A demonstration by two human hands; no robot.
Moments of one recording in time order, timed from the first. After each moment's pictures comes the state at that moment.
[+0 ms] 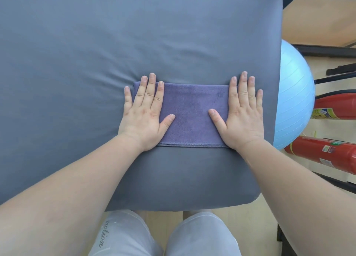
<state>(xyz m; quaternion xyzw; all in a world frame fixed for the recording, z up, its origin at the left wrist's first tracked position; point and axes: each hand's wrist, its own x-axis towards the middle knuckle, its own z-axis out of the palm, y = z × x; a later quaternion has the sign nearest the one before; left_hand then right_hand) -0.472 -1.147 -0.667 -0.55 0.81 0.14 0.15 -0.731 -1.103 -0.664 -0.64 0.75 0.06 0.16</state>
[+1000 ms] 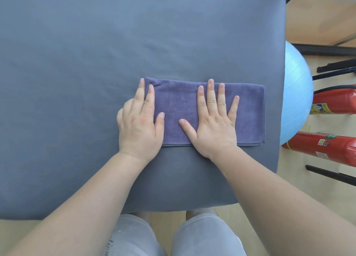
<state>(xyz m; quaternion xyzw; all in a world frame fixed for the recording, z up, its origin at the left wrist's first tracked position) -0.448 -1.126 -0.643 -0.63 0.73 0.24 -0.10 -0.633 -1.094 -0.655 -0.66 0.73 0.09 0.17</state>
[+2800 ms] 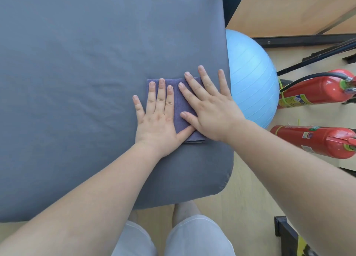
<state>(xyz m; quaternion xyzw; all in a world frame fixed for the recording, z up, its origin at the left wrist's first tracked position) -0.615 -1.099 -0.647 -0.55 0.81 0.15 0.15 -0.792 -1.097 -0.634 -0.79 0.59 0.13 0.12</state>
